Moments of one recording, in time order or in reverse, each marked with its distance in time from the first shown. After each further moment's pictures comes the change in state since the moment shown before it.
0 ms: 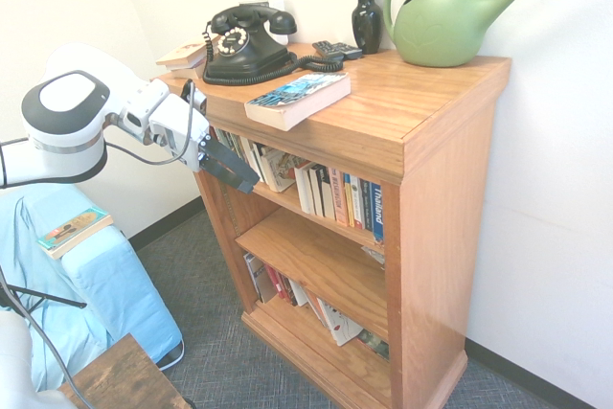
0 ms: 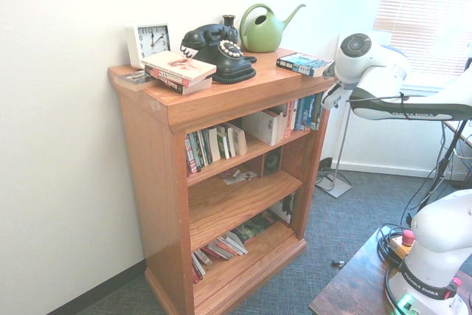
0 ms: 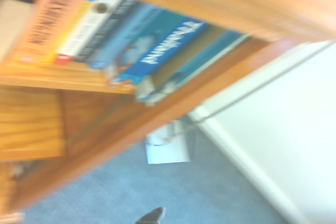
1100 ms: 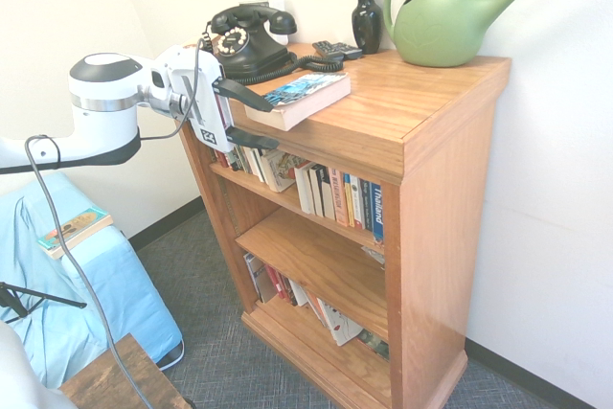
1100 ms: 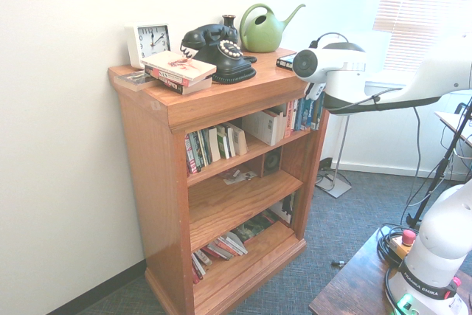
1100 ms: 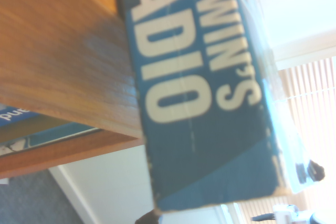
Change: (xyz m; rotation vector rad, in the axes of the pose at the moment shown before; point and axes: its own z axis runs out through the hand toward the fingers) arm 0.019 -0.079 -0.012 -0.266 0.344 -0.206
